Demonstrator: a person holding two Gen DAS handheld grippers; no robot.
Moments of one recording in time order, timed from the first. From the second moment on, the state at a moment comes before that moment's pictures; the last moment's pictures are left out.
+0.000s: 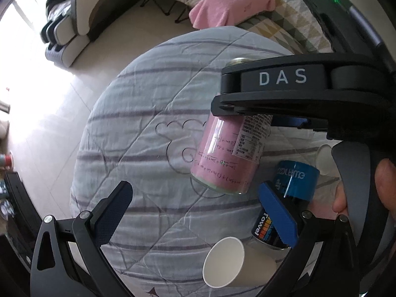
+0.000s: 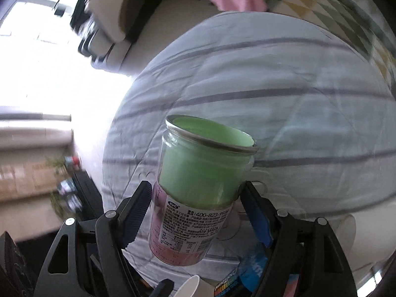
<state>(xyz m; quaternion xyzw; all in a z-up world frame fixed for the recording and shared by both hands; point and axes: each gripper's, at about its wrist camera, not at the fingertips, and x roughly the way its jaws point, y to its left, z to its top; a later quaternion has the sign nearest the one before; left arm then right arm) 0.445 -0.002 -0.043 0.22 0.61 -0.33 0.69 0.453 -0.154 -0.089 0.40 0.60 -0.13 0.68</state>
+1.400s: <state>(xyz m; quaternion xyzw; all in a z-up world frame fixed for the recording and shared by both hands) 0.432 0.067 -0.077 0.01 0.66 -0.24 0.71 0.545 -0.049 -0.101 0.10 0.75 0.08 0.65</state>
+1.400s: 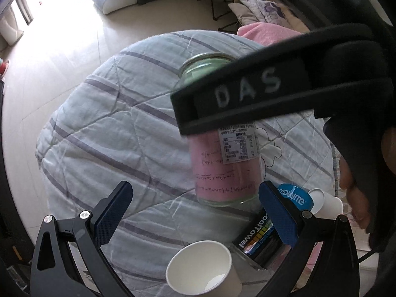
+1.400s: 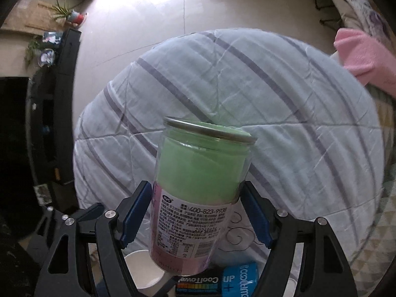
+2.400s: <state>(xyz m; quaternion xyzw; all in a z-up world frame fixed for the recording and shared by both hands) 0.502 -0.014 -0.100 0.02 0.72 -0.19 0.67 0.437 -0.214 -0.066 0.26 0.65 -0.07 0.71</state>
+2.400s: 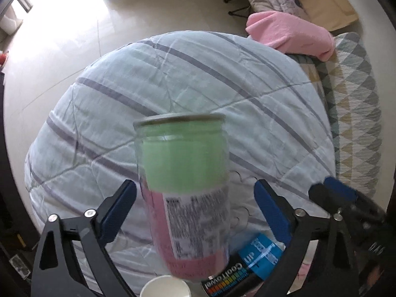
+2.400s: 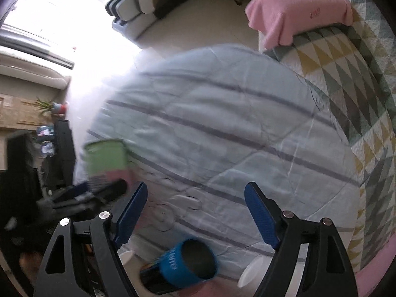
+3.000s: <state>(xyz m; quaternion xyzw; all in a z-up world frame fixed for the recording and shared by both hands) 0.504 0.007 -0.058 0.01 0.66 -0.22 0.72 0.425 -0.143 -0.081 0.28 0.67 0.08 0.68</state>
